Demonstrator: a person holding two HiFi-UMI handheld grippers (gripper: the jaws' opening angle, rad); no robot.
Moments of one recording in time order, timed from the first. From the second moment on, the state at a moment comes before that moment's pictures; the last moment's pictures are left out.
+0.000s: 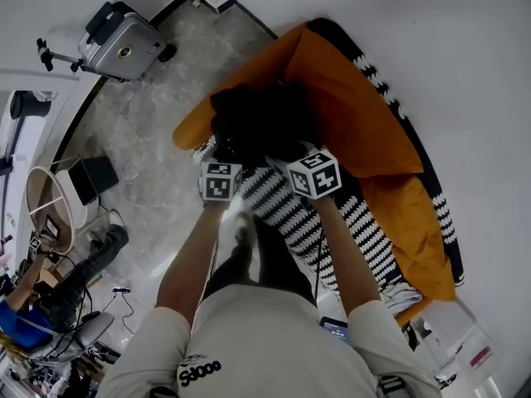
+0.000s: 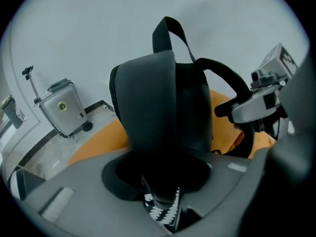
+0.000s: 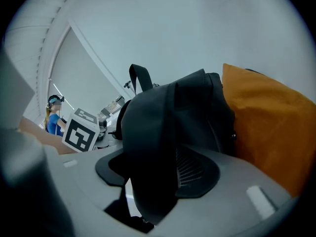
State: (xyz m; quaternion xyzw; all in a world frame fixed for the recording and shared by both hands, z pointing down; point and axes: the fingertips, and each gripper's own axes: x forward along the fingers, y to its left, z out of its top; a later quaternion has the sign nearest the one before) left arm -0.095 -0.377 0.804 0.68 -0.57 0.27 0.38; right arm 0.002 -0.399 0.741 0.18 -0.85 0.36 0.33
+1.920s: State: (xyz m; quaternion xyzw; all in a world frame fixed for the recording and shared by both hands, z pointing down) left arm -0.218 -0.185 0.635 0.70 -0.64 0.16 0.27; right arm 0.073 -0.269 0.556 0.40 -0.86 0.21 0.24
